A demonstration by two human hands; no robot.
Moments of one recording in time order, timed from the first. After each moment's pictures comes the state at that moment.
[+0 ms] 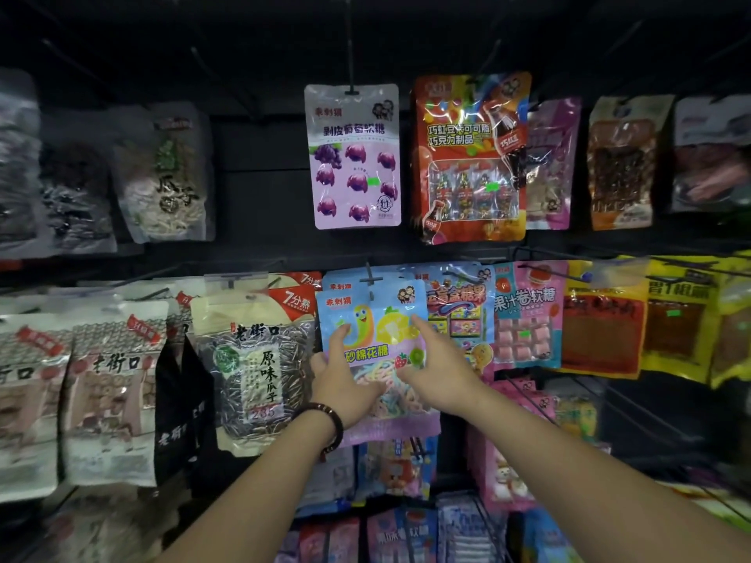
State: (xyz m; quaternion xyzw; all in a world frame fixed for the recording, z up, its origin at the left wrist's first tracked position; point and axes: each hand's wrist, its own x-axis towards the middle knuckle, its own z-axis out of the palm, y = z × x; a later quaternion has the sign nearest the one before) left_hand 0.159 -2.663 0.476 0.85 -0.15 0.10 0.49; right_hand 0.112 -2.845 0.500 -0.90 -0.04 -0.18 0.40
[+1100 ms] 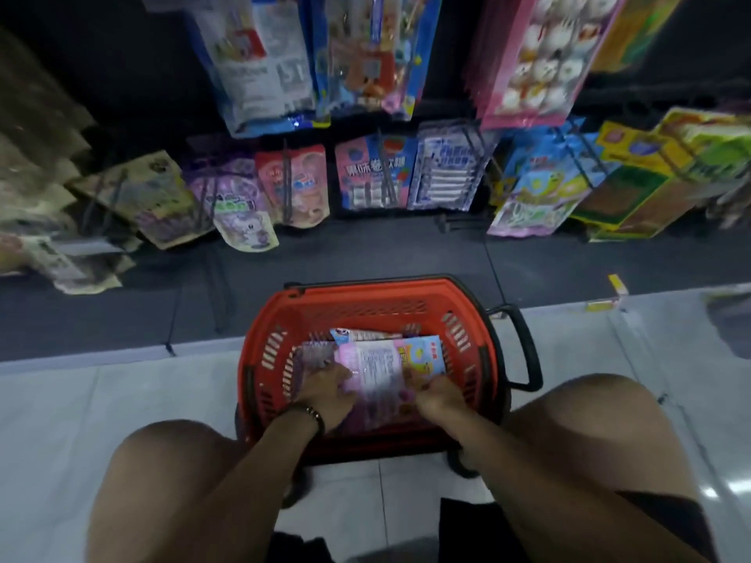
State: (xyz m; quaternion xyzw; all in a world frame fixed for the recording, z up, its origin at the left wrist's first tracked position) left_hand -0.049 -2.588 -0.039 0.91 -0.06 -0.35 0.22; right_hand -0.112 -2.804 -0.074 -0.82 0.31 0.29 0.38
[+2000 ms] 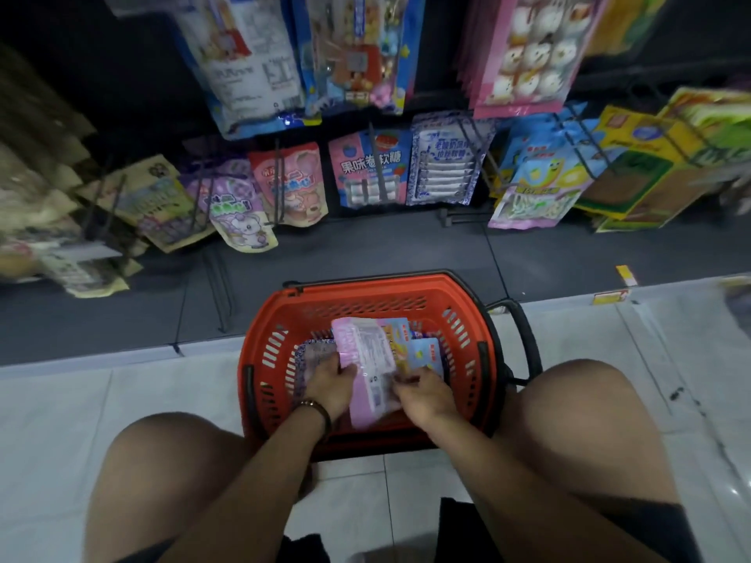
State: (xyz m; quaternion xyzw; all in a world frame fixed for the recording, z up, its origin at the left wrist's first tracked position) left_hand -0.055 -2.617 -0.051 0.82 0.12 -0.29 0.48; right_hand -0.118 -2.778 -0.038 -0.76 0.38 0.21 0.48
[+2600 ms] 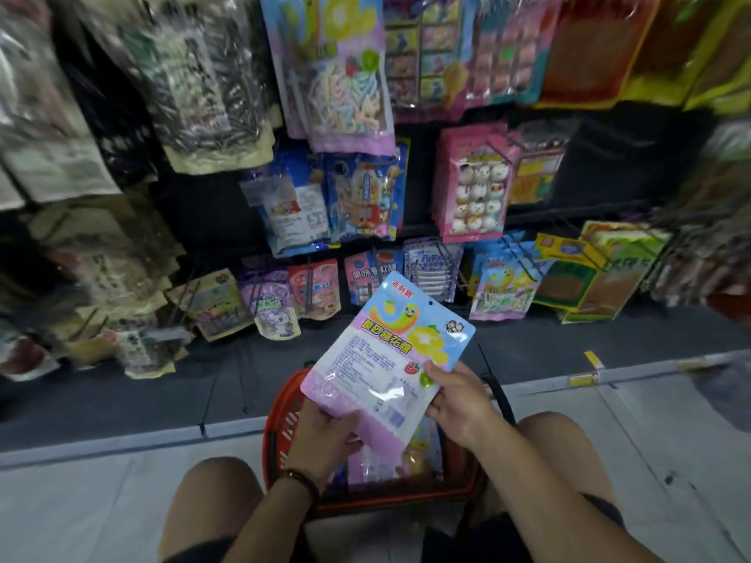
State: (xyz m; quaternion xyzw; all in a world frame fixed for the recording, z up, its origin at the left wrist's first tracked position) left_hand -0.125 -2.599 0.124 0.71 0.10 -0.18 0.68; right_hand -0.133 -2.823 0.131 -0.46 0.28 0.03 0.84
